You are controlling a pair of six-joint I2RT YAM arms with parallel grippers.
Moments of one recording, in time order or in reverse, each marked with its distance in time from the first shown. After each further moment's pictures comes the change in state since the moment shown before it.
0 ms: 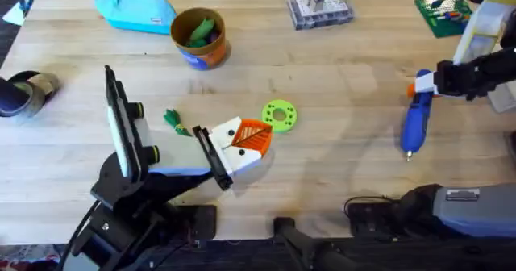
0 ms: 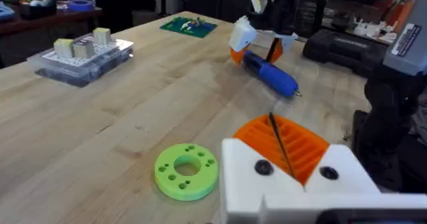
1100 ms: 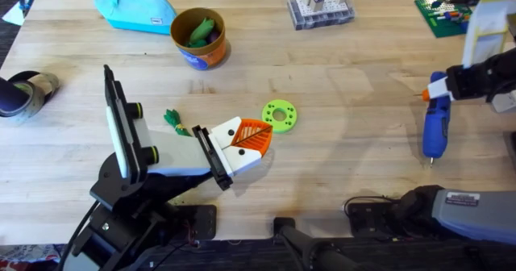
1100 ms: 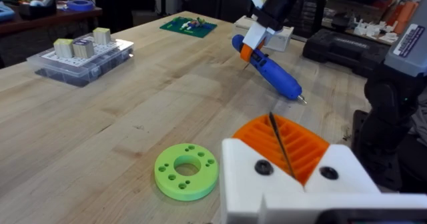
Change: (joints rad) left arm 0.000 0.000 0.000 0.009 0.000 0.001; right arm -0.011 -0.063 0.016 -0.069 0.144 -0.188
